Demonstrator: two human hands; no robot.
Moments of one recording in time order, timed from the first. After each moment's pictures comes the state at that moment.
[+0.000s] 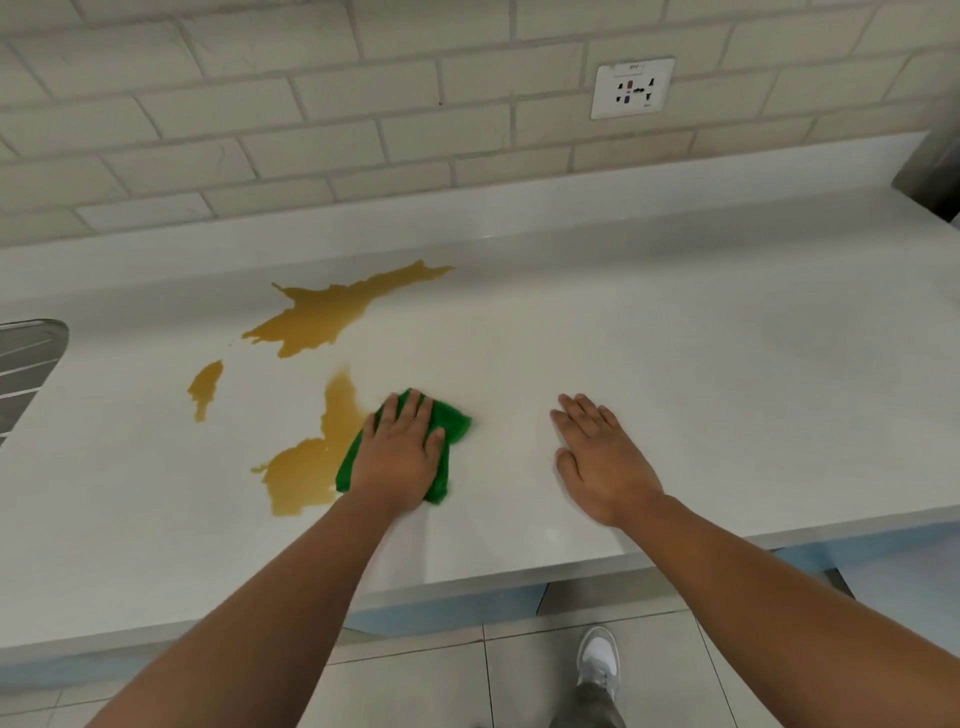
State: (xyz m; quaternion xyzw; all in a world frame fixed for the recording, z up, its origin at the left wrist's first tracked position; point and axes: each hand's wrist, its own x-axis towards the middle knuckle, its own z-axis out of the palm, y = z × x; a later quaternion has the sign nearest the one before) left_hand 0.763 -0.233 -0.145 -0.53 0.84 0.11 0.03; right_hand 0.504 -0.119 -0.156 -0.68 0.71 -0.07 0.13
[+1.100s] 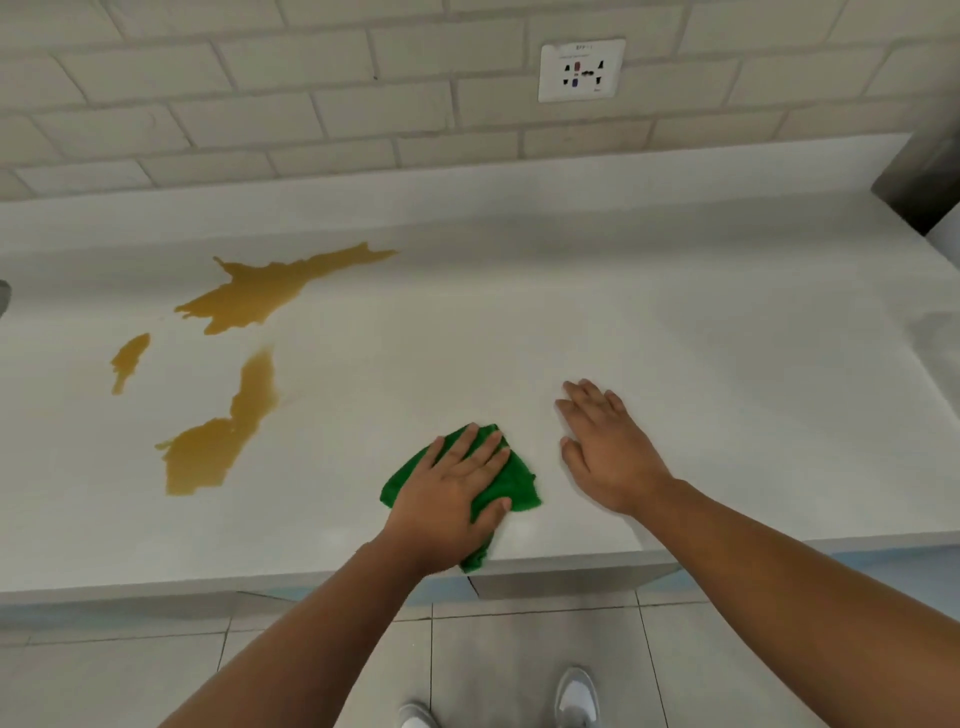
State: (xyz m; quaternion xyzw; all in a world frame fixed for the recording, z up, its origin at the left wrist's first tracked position) left_hand 0.623 -0.120 -0.150 -0.38 0.92 0.12 0.01; right_hand 0.366 -0.092 -0.149 -0.73 0.68 -0.06 0.12
